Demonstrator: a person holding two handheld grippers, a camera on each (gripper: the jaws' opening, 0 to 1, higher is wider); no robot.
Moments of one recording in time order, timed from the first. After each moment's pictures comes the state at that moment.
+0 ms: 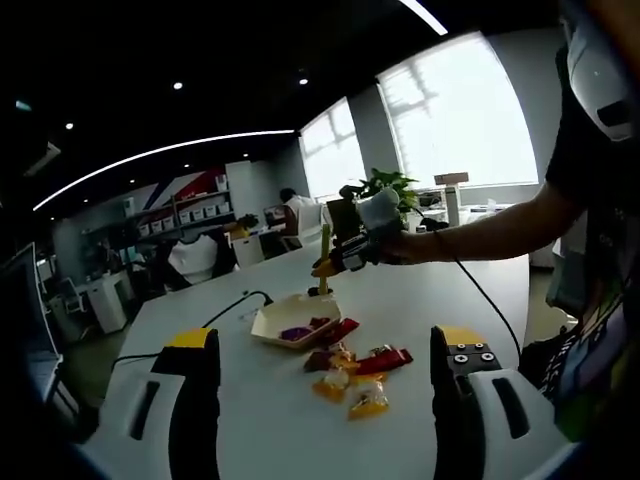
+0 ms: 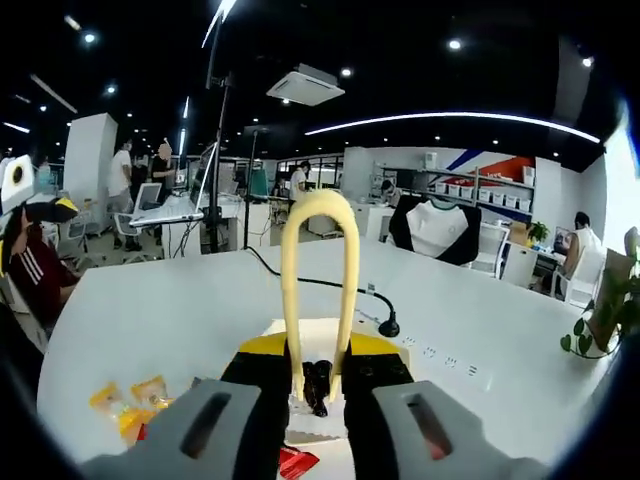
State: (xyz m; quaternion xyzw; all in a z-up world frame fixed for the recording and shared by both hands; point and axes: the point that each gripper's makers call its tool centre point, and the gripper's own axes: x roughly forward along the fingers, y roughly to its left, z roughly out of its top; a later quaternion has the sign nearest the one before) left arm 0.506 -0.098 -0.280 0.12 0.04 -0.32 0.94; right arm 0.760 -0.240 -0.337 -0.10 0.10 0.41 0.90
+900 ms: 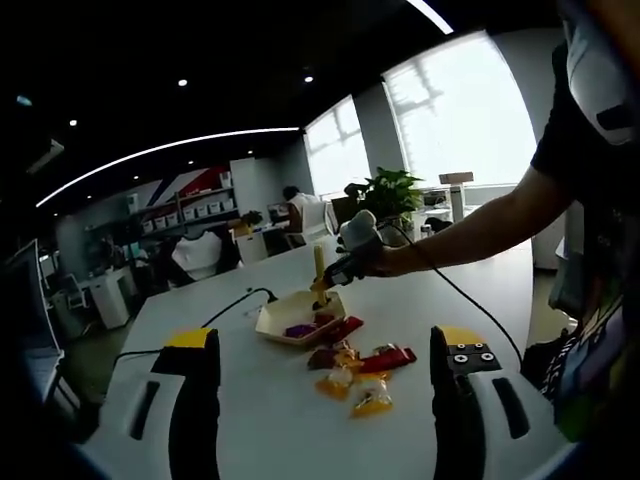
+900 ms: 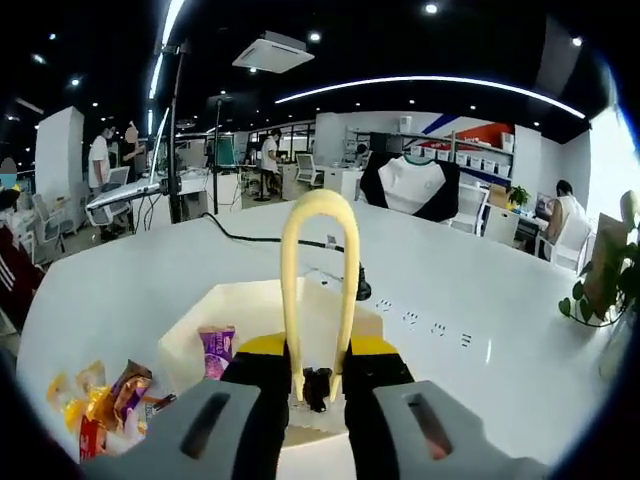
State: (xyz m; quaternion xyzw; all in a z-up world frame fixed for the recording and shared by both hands) left arm 0.507 -0.095 -0.282 0.12 0.05 -0.31 0.94; right arm 0.799 -0.252 -0.390 -0.10 0.17 0.36 0.91
